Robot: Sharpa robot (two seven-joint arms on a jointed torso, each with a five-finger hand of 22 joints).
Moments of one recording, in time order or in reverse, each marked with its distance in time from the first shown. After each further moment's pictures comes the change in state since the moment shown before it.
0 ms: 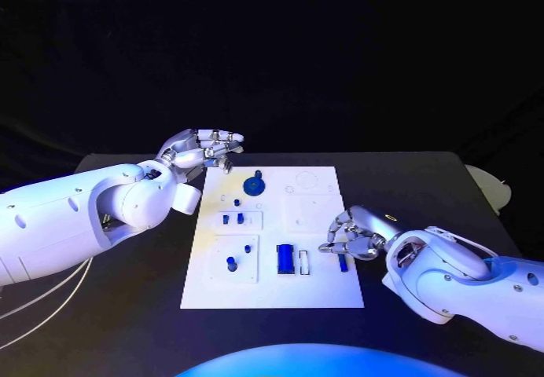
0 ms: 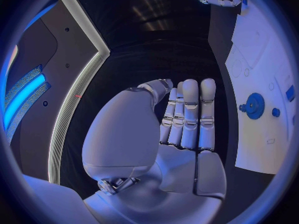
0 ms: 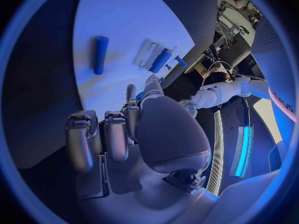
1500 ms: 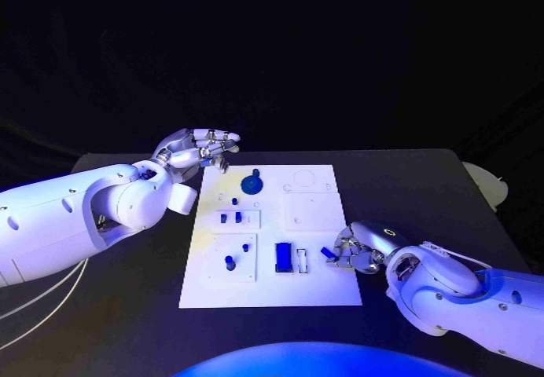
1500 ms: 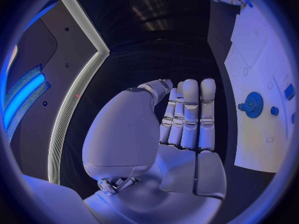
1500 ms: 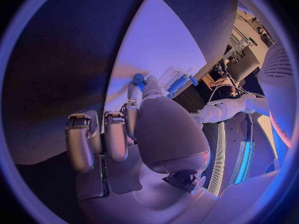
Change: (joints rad) left arm 0.000 -0.004 -0.001 0.001 0.000 0.002 -0.002; left_hand -0.005 0.005 0.000 0.000 0.000 -0.001 0.001 0.000 0.001 0.000 0.000 0.007 0.001 0.000 0.000 0.000 0.000 0.000 0.000 0.000 0.000 -0.002; right arm -0.099 0.015 0.003 -0.061 -0.151 0.016 -0.033; right_hand 0.043 -0.003 0.029 -0.018 0.005 0.011 -0.007 -0.022 0.056 -0.007 0.002 -0.010 0.014 -0.003 0.004 0.000 0.000 0.000 0.000 0.000 0.000 0.000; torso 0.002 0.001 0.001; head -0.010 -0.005
